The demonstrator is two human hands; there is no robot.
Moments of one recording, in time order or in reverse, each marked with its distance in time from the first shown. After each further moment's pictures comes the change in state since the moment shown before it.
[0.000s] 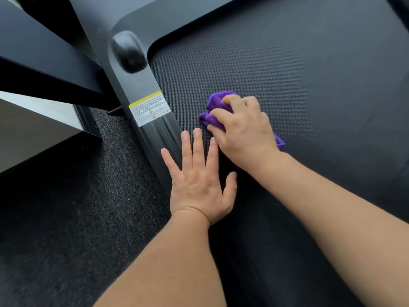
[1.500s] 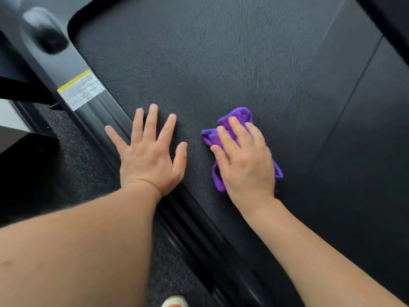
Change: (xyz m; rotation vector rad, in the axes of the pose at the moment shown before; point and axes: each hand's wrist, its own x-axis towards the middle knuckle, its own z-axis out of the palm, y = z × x) left_hand -0.001 0.000 -0.003 0.038 -0.029 0.083; right_hand -0.159 0.026 -0.018 -0.068 0.167 0.345
